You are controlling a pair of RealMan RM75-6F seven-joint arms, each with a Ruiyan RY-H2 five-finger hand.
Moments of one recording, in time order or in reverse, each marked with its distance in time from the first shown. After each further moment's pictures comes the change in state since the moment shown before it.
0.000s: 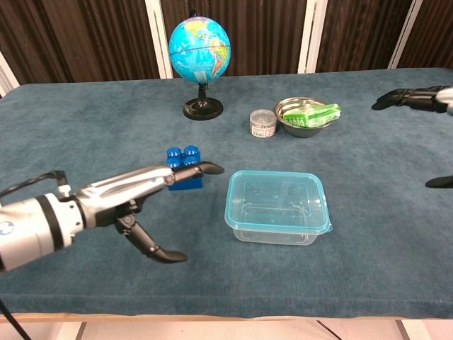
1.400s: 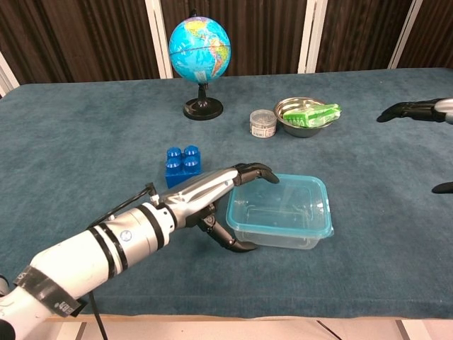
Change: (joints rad) left arm -0.122 -0.393 -0.047 0.480 0.013 0.053 -0.130; right arm 0.043 -0.006 -0.007 0.029 0.046 -0.095 0.006
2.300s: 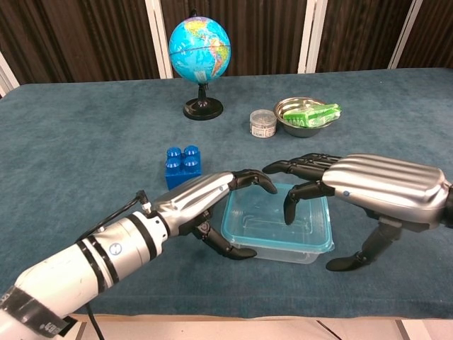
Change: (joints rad) left arm 0.039 -0.006 0.037 -0.007 0.022 0.091 0.024; right arm 0.059 -0.319 -0.102 0.132 -0.340 0.127 0.070
